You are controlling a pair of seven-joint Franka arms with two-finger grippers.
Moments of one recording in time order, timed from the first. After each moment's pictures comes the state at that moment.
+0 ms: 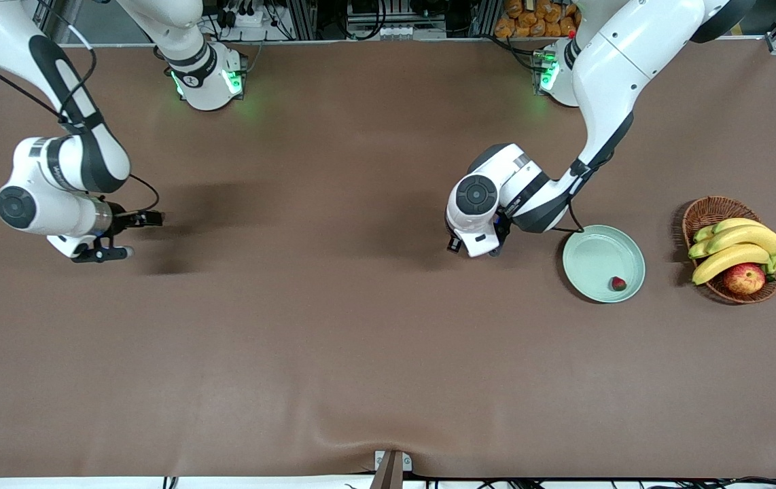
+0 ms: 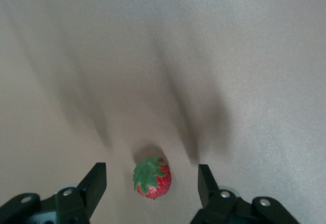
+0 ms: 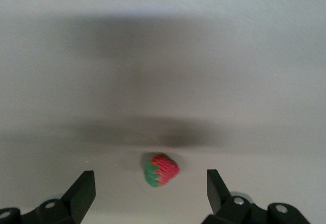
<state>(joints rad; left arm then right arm) -0.08 0.66 -0.61 -1.89 0.35 2.22 -2.04 -0.59 0.29 0.38 -2.25 -0.18 2.19 -0.14</state>
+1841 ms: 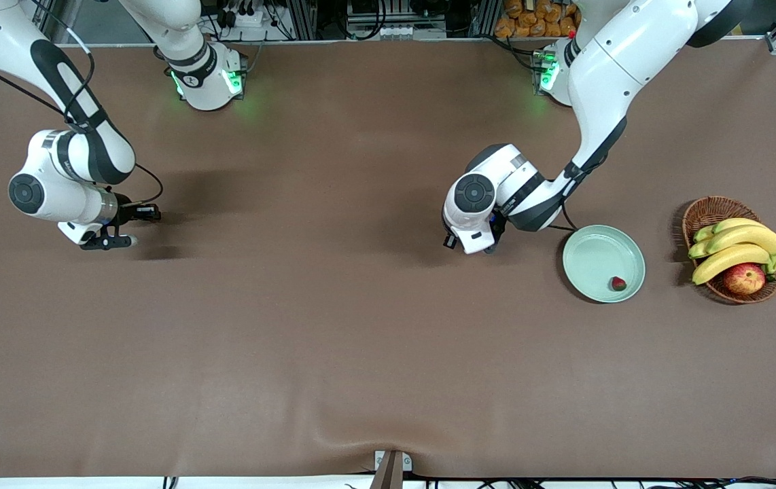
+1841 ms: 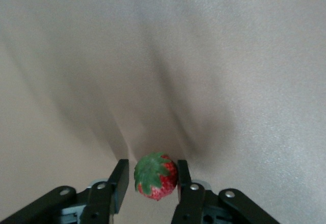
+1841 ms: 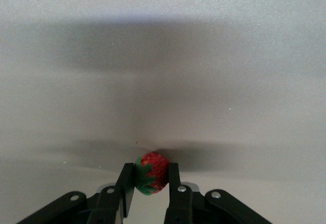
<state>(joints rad) -0.09 0.68 -0.61 -1.92 0.36 2.27 -2.04 -0.64 0.31 0.39 -2.38 -0.18 2.35 -0.15</state>
